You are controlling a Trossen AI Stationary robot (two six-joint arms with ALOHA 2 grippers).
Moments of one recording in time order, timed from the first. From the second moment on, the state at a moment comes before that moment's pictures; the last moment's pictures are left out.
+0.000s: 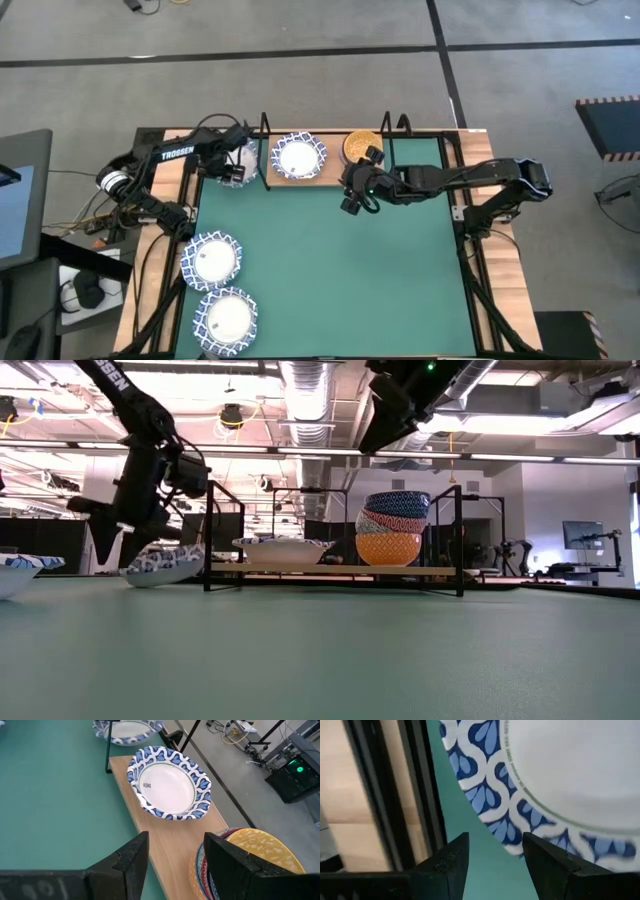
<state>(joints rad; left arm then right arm) 0.91 1.47 0.83 -0.93 -0.28 -0.58 -0.01 1.48 1.21 -0.44 0.58 0.04</state>
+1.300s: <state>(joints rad) 0.82 1.41 0.77 -0.92 -0.33 -0.73 -0.01 1.48 1.21 -0.47 0.58 0.04</state>
